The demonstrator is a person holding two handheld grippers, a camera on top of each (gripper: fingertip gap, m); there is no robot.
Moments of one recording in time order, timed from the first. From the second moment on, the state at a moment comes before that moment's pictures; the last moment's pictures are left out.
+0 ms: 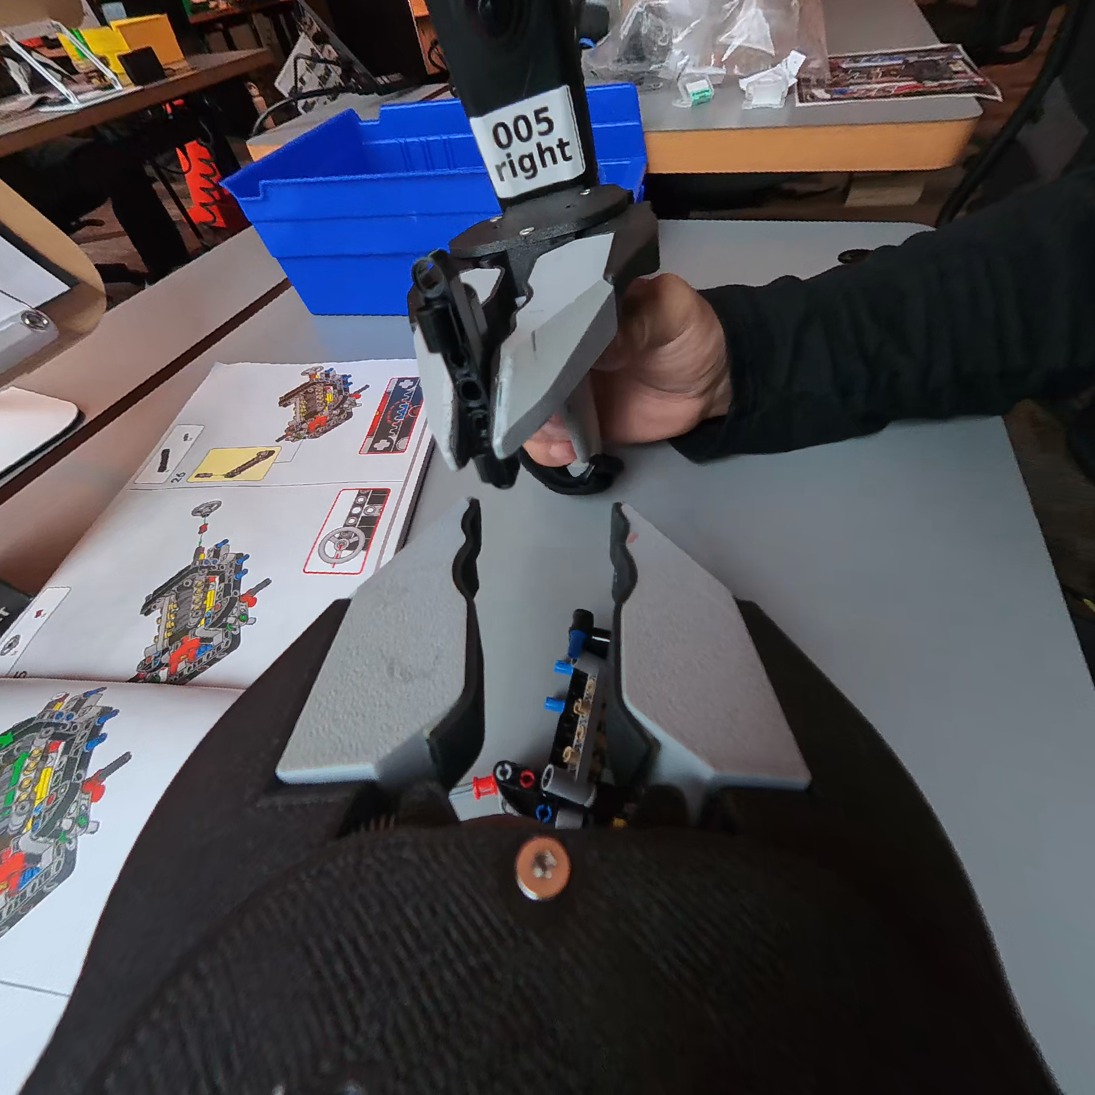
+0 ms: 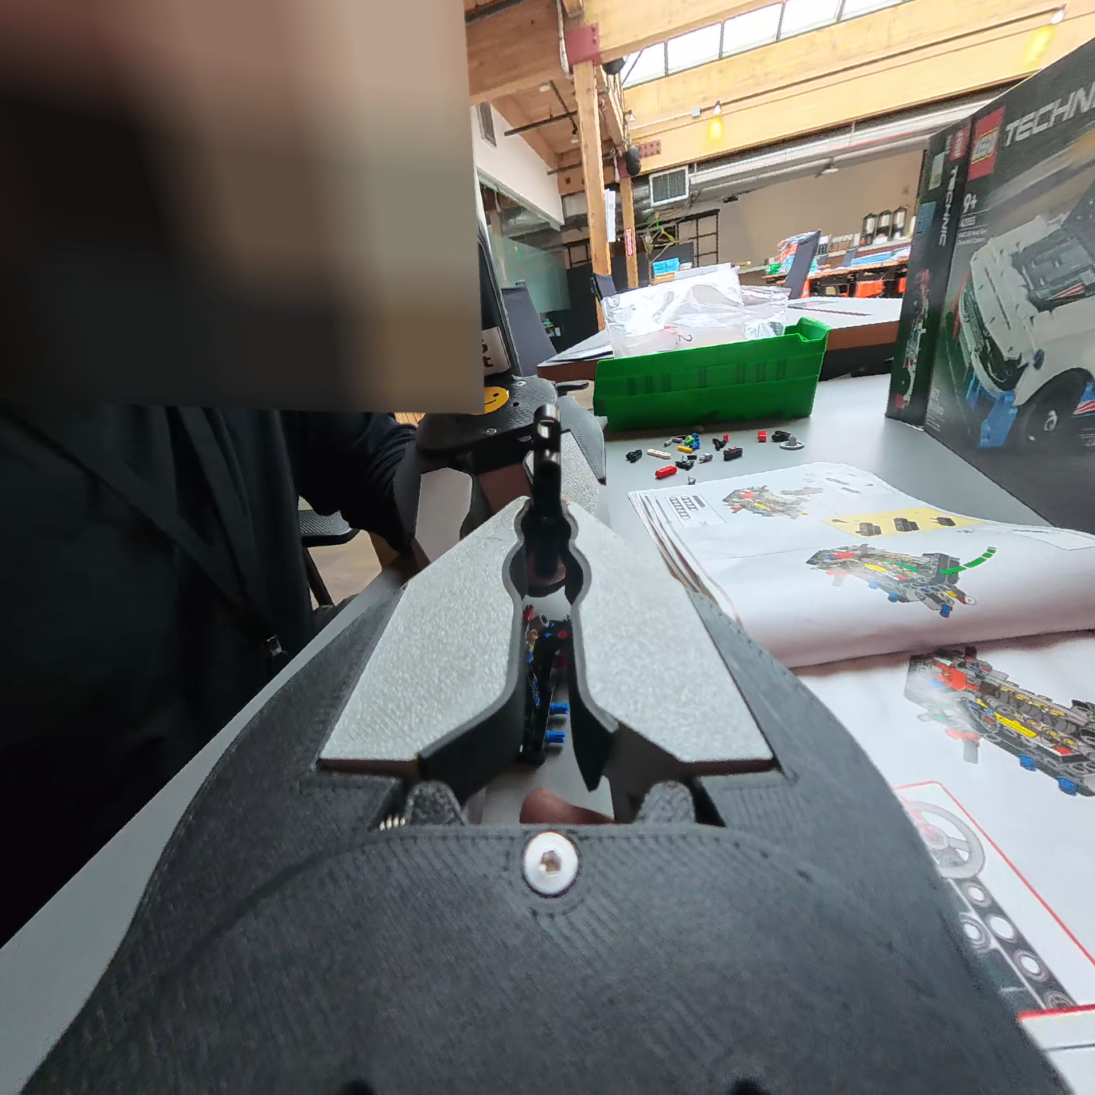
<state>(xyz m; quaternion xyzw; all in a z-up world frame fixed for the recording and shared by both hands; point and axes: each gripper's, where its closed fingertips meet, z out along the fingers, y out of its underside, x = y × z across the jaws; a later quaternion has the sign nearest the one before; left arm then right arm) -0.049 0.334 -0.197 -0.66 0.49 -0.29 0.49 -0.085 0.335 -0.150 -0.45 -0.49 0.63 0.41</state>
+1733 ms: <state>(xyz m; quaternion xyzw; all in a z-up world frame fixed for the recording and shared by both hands) -0.058 0.335 -0.194 -0.66 0.49 -0.31 0.49 -0.092 0.328 -0.159 -0.45 -0.52 0.60 0.41</state>
